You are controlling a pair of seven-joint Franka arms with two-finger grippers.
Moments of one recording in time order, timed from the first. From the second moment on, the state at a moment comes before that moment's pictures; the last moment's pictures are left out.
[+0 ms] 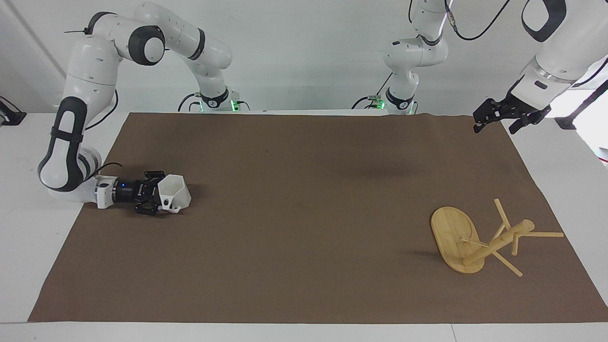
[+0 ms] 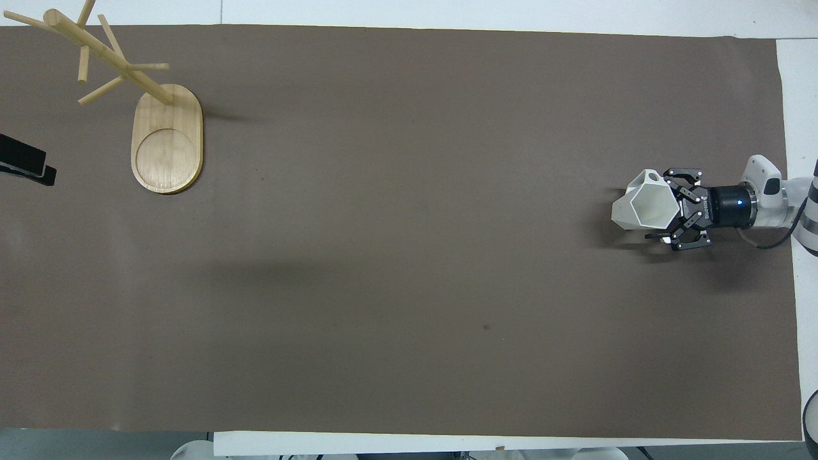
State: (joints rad) left arm 0.02 0.04 -0.09 -1.48 0.00 1.43 0.07; right arm -0.45 0.69 -0.10 -1.75 1.06 1.34 -2.51
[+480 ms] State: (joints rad) left arm 0.02 0.04 -0.09 -1.48 0.00 1.43 0.07; right arm -0.43 0.69 -0.10 -1.80 1.08 1.37 -2.54
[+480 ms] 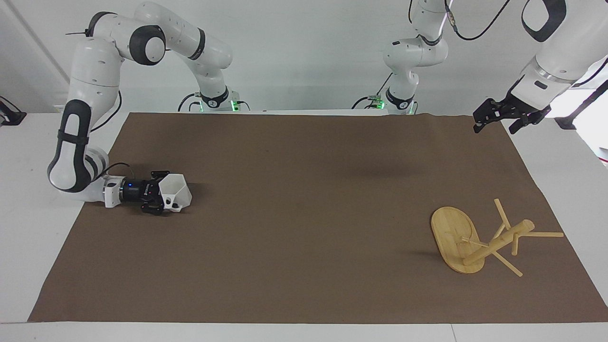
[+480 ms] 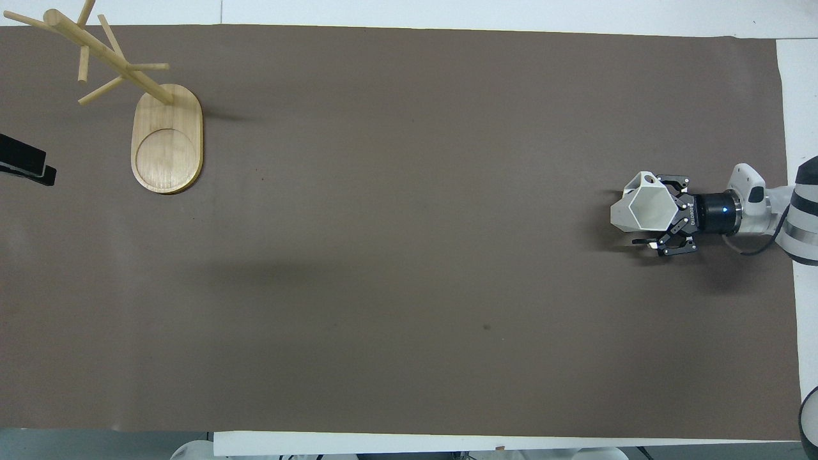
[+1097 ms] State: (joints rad) left arm 0.02 0.04 -0.09 -1.48 0.00 1.40 0.07; right arm -0.29 0.65 -0.09 -1.81 1.18 1.43 -2.48
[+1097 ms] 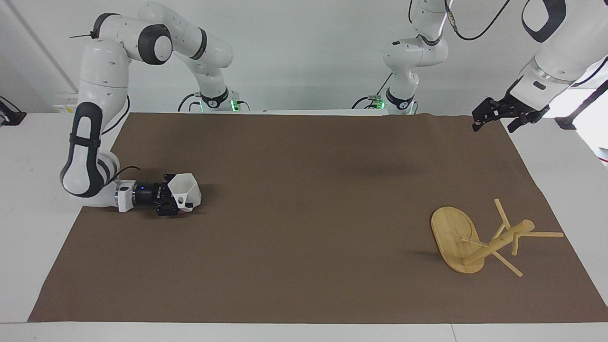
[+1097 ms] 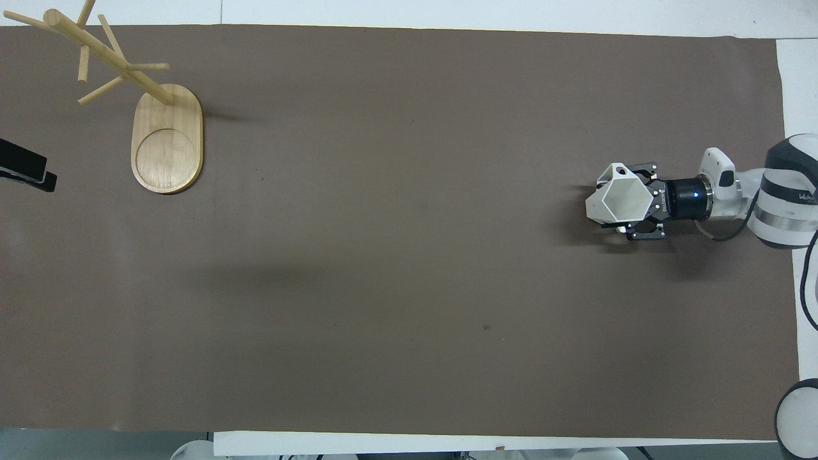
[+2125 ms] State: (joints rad) left arm -0.06 0.04 -0.10 -1.52 0.00 1.54 -0.32; right arm 0.44 0.54 -0.08 -1.82 1.83 1.98 -2.24
